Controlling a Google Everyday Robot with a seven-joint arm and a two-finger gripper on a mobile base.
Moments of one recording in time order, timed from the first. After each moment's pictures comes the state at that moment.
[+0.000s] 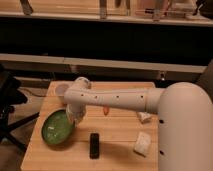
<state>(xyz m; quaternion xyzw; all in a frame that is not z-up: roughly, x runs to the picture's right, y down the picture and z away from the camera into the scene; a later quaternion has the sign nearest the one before) -0.160 0.168 0.788 -0.15 -0.33 -0.65 0.66</state>
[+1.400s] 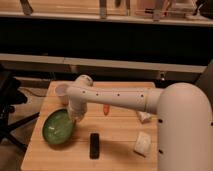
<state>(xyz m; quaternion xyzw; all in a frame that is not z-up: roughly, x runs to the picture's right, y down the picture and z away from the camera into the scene) -0.155 0.165 0.797 -0.14 -0.35 -0.68 0.62</state>
